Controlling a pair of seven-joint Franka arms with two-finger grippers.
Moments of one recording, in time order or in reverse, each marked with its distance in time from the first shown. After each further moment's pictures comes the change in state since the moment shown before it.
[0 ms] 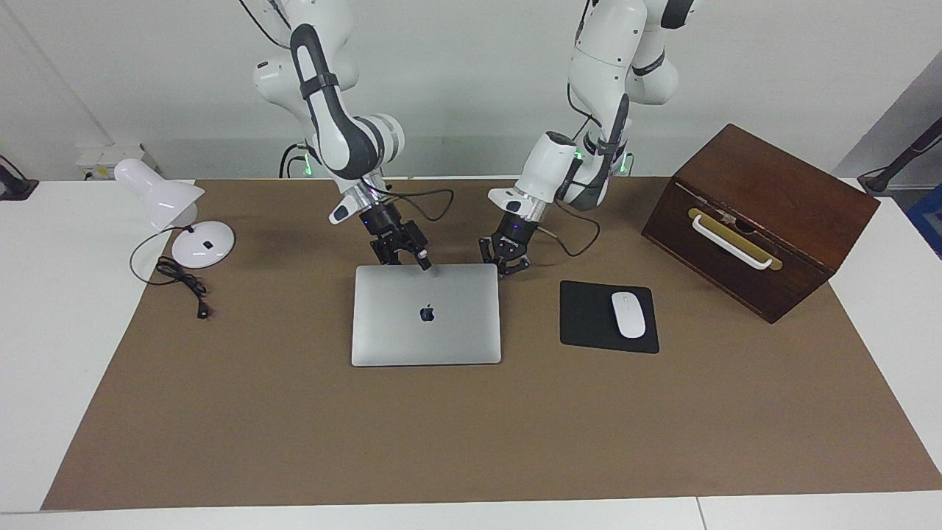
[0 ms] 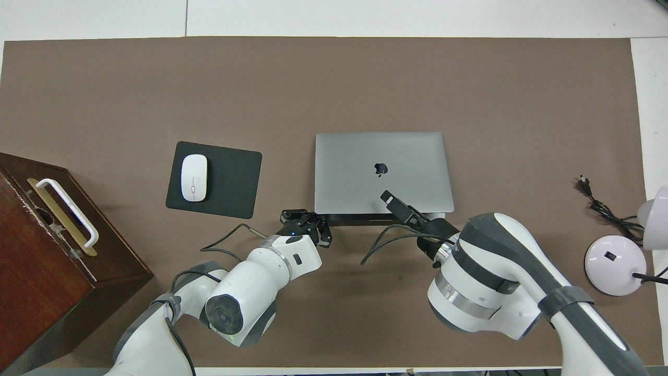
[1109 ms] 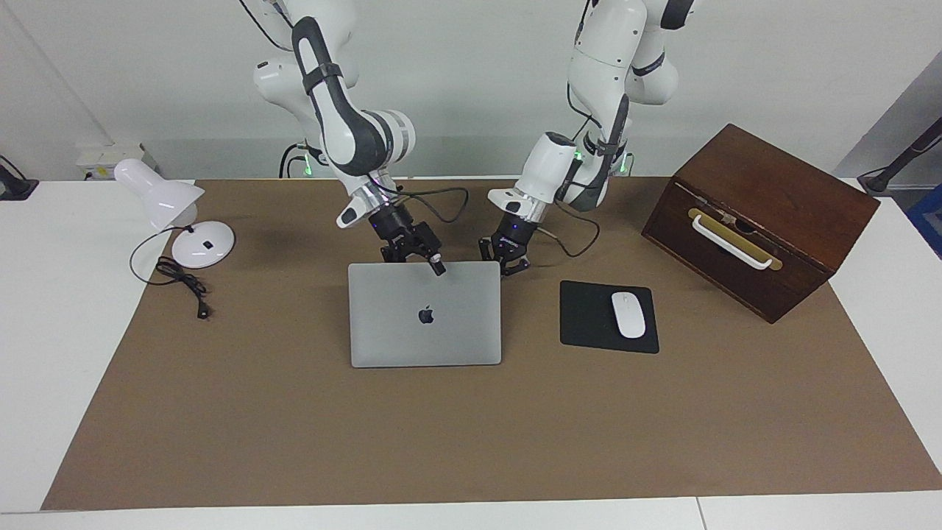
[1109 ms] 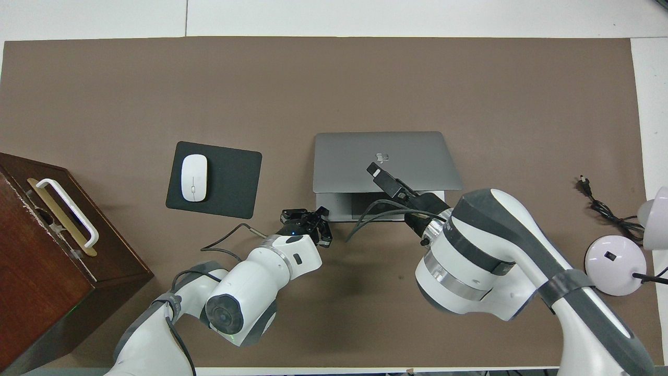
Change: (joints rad) left arm -0.001 0.002 0.001 0.001 0.000 0.001 0.001; right arm 0.004 0.059 0.007 0.184 0.001 0.034 0.000
